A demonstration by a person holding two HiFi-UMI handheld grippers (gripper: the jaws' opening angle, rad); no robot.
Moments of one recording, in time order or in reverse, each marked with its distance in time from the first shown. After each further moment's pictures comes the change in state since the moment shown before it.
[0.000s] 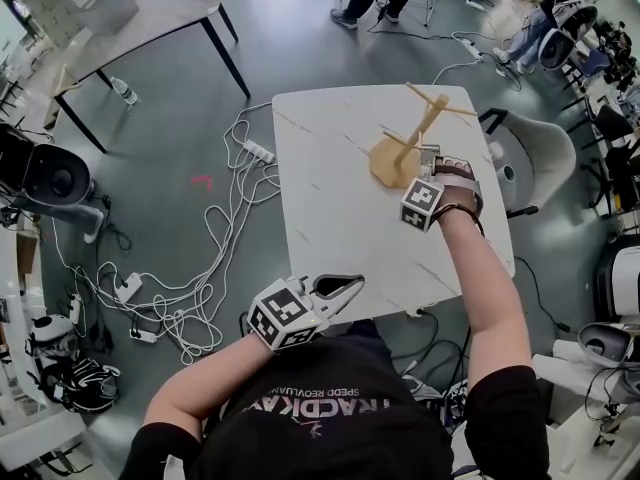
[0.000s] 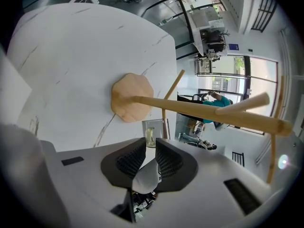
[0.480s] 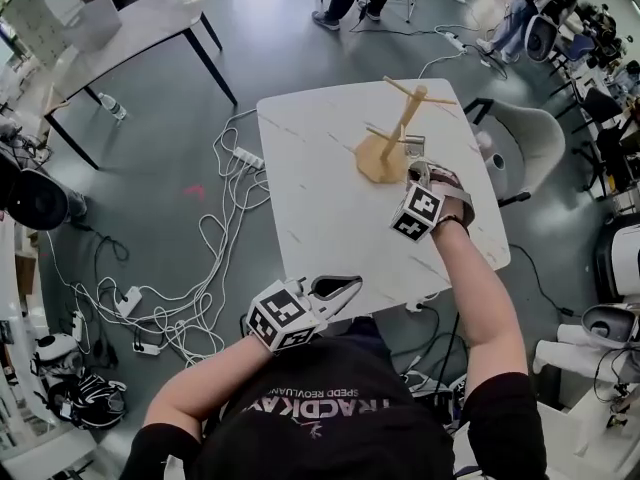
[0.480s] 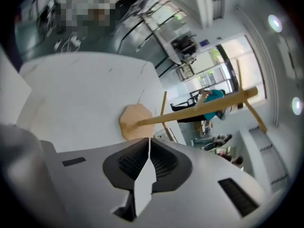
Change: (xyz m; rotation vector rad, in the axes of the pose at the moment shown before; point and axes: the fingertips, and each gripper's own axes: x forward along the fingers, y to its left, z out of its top) left arm 0.008 -0.013 -0.004 0.016 0.023 -0.048; right arm -0.049 0.011 0.019 0.344 -0.268 0.056
